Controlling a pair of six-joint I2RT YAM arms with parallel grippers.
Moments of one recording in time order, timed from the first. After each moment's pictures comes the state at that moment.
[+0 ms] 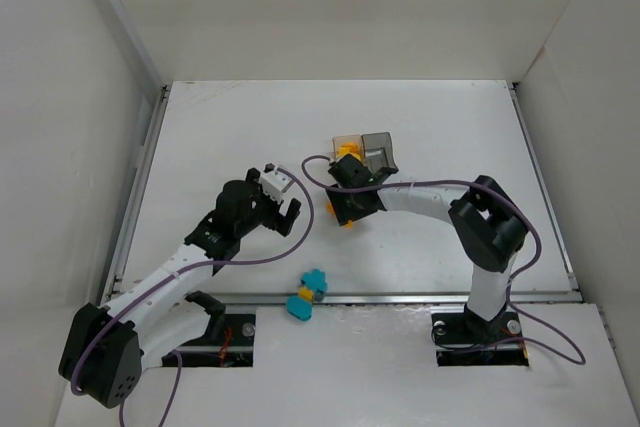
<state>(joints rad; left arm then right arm) -0.51 0.94 0.46 0.03 0.13 0.14 0.79 1.86 1.21 -0.46 0.14 0.36</state>
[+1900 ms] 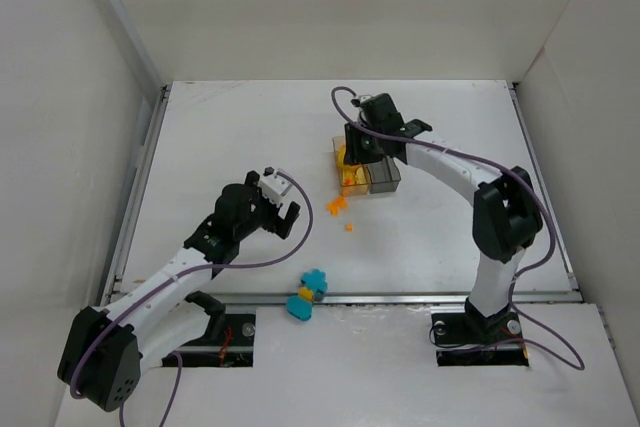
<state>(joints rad) -0.51 0.92 0.43 0.05 0.13 0.16 0.55 1.82 1.48 -0.46 -0.10 0.31</state>
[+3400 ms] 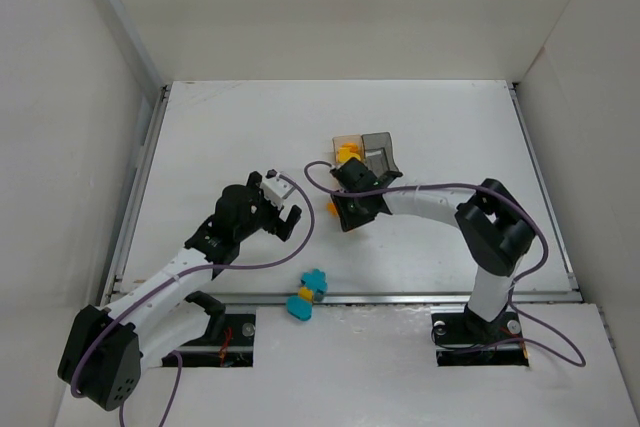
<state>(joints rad) -0.51 0.92 0.42 0.07 0.17 0.19 0.79 1.81 1.16 -0.46 0.01 0.35</state>
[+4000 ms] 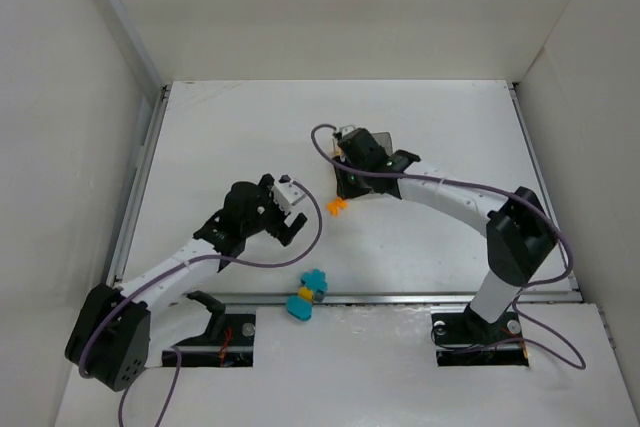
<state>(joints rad) -0.51 1.01 0.43 0.08 0.24 0.29 0.77 1.71 1.26 -0.49 0.08 0.38</state>
